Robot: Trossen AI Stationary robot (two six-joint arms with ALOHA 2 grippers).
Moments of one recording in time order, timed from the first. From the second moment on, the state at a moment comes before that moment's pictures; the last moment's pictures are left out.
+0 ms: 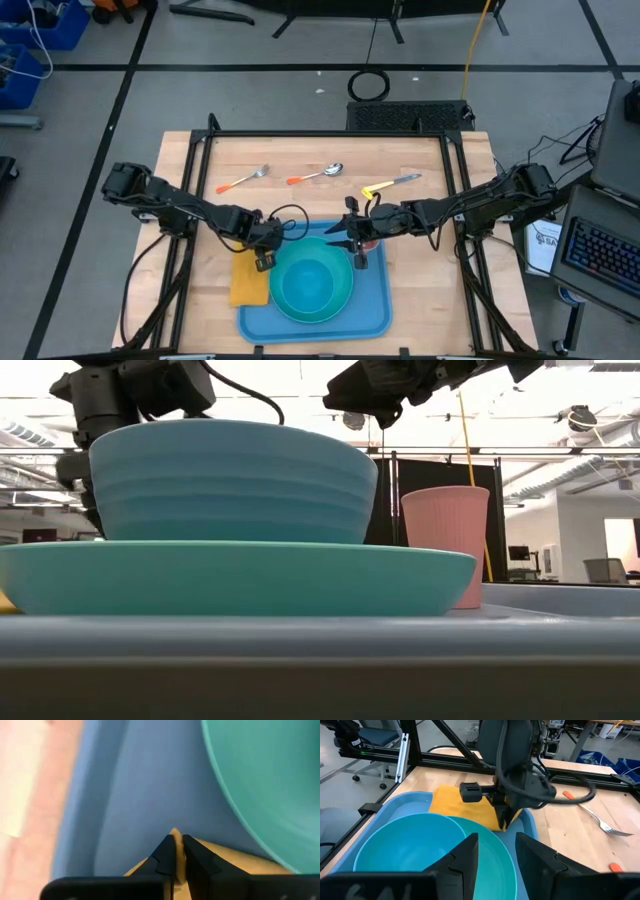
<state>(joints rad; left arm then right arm) -0.22 1.51 0.79 -0.55 -0.07 -0.55 0.20 1.47 0.89 0.24 0.08 -0.02</state>
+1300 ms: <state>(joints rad) -0.38 1.33 0.79 -0.68 -0.03 -0.73 0.20 1.47 0.83 0.31 0.08 -0.01</state>
